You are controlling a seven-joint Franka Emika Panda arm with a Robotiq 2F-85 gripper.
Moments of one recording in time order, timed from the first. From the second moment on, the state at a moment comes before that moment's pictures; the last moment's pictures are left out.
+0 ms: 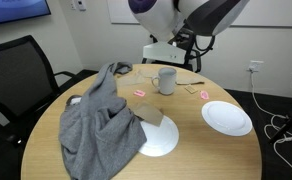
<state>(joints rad) 0.15 0.72 -0.19 -1.77 -1.19 2.12 2.36</state>
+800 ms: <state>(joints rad) 0.12 0.88 -0.18 -1.67 -1.33 2.11 2.36</state>
